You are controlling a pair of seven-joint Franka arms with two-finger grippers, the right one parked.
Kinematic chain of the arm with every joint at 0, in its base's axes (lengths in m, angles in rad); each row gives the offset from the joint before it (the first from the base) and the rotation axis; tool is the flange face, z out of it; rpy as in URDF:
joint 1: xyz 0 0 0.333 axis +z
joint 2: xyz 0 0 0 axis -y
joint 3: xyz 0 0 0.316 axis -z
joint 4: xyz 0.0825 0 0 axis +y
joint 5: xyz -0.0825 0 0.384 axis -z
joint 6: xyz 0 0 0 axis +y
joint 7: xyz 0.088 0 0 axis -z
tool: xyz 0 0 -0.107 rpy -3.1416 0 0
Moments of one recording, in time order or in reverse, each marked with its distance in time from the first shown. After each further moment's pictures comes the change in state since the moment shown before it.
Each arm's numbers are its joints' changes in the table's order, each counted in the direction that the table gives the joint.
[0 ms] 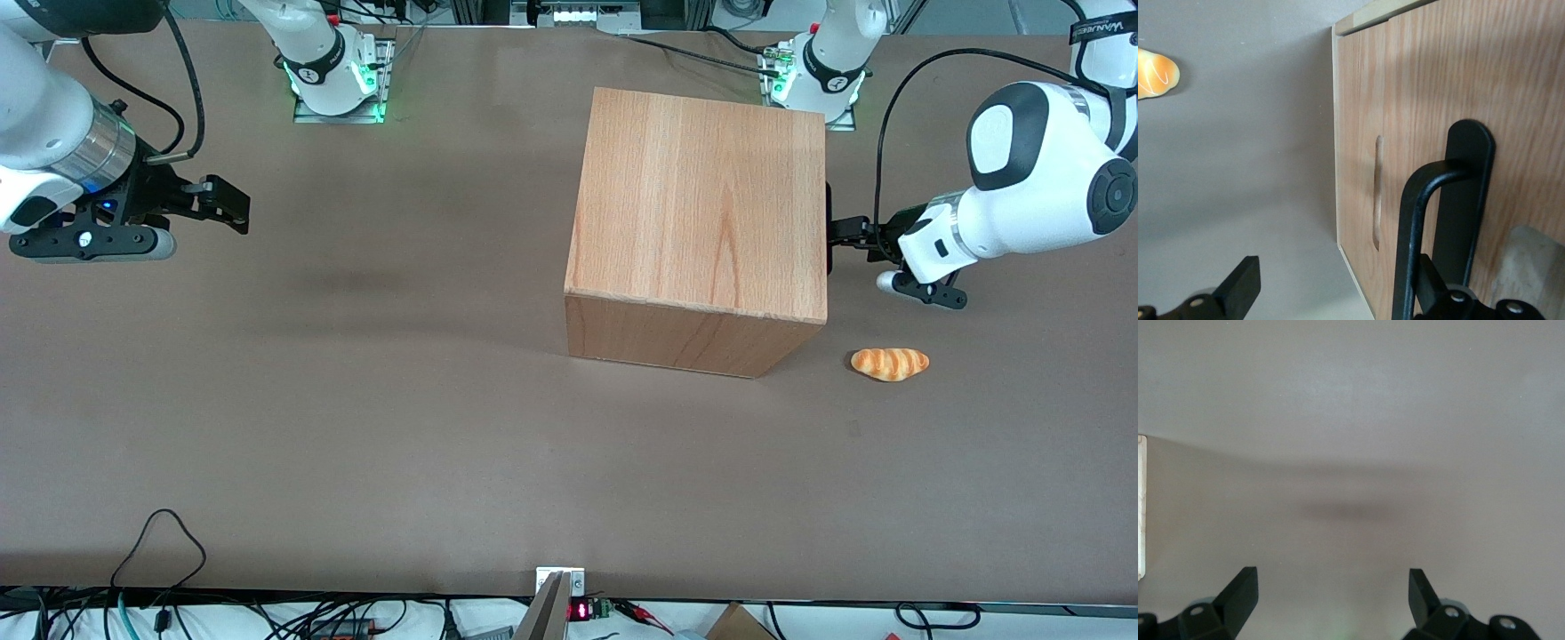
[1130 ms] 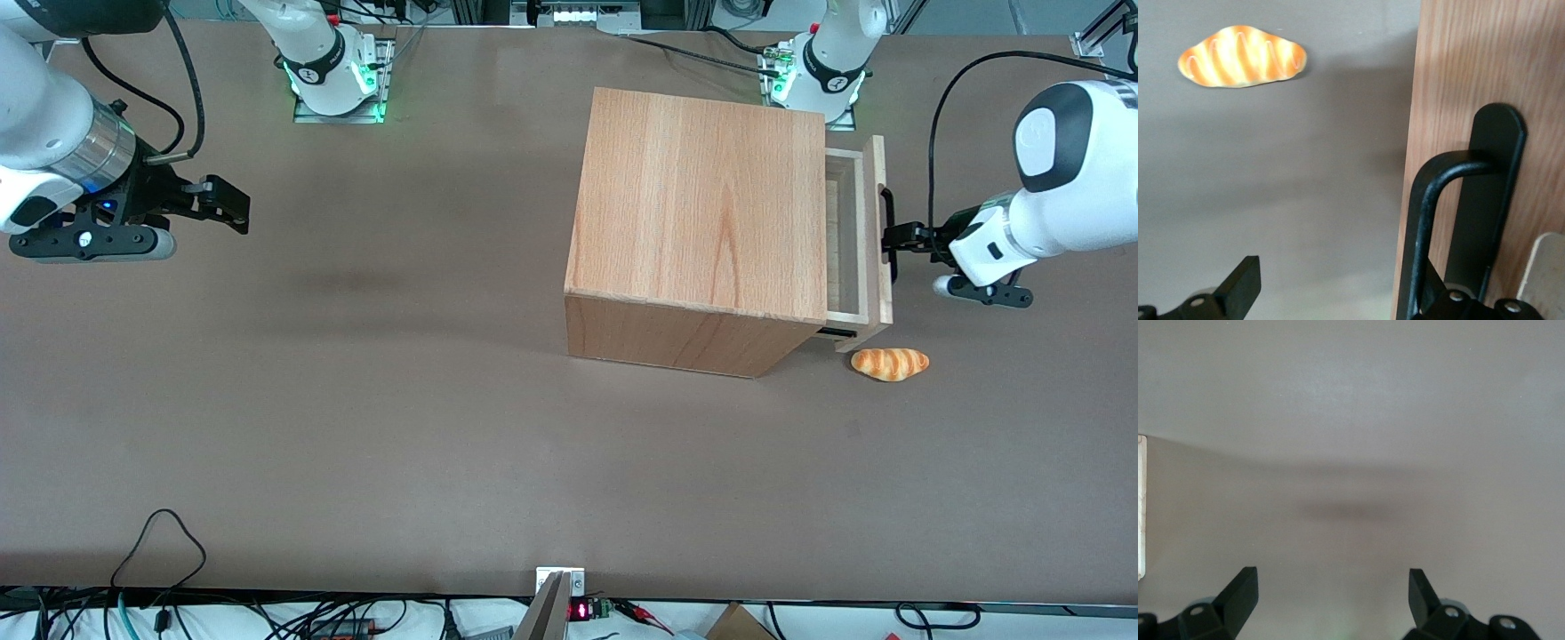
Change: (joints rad) arm 0.113 0.006 -0.011 -0.001 -0.192 0.001 -0.002
